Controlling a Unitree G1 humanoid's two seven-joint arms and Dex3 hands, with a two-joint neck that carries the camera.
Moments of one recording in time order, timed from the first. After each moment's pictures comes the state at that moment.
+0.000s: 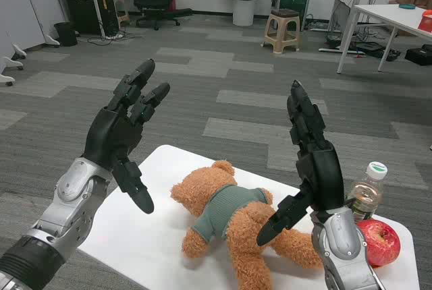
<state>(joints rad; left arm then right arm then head) -0.35 0.45 -0.18 0.25 -0.58 -0.57 -0.17 -0.24 -0.21 0.20 0.15 0.14 -0.65 -0.07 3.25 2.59</state>
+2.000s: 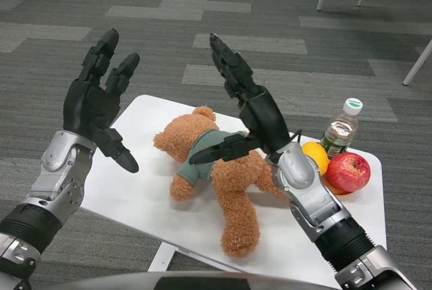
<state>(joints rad) -0.34 0.42 -0.24 0.40 -0.74 -0.58 -0.22 -0.30 -0.27 0.42 0.09 0.16 -0.54 -0.01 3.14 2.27</state>
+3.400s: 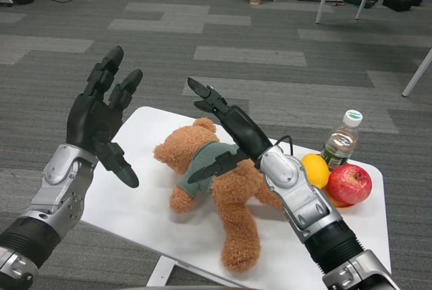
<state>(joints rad) -0.34 0.42 -0.25 0.42 -0.74 -0.59 -0.22 -0.34 -0.18 0.33 0.13 -0.12 -0.20 0.14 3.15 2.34</state>
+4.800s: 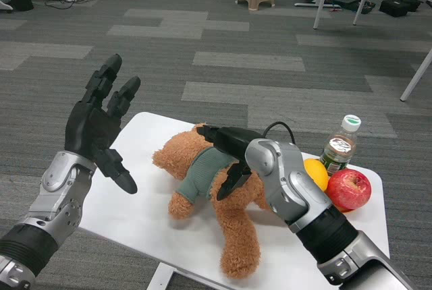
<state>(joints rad) -0.34 0.42 -0.25 0.43 -0.75 -0.59 -0.22 -0.47 -0.21 0.48 0.00 -0.76 0.41 0.60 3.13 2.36</state>
